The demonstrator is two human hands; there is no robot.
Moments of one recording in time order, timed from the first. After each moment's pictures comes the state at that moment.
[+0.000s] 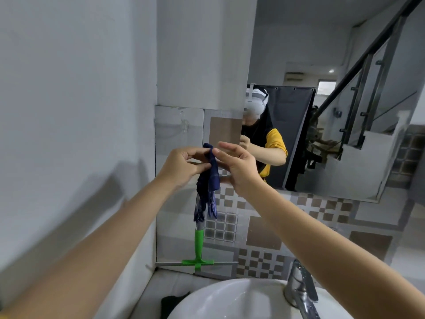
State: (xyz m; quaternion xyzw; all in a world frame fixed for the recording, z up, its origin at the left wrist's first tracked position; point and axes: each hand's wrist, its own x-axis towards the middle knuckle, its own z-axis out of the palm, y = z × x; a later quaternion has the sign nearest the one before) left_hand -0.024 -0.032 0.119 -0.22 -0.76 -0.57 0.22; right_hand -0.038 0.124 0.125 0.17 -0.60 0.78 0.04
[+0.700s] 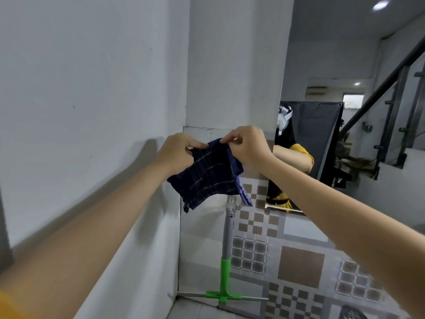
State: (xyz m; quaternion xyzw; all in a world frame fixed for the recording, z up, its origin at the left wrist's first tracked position) left_hand -0.044 -0.109 0.188 -0.14 -0.88 -0.30 0.34; right_hand -0.086 0.076 0.208 0.31 -0.82 0.35 0.33
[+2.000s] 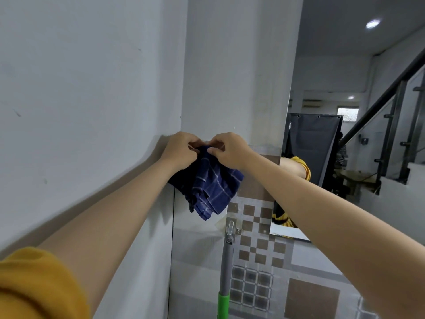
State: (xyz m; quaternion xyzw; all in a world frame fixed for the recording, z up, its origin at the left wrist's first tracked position) left_hand -0.133 -0.115 0.213 -0.14 -0.85 -0.37 0.36; right_hand -0.164 0.042 0.233 0.34 -0.87 0.23 0.27
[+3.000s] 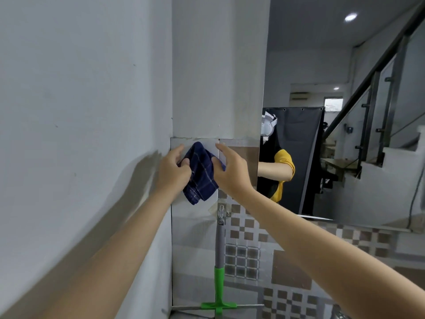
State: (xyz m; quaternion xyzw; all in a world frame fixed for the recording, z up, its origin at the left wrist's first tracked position) left_hand -0.059 -0.082 0.160 -0.07 -0.77 -0.51 0.37; right_hand -0.062 0.061 0.169 0.24 -0.80 0.43 0.34
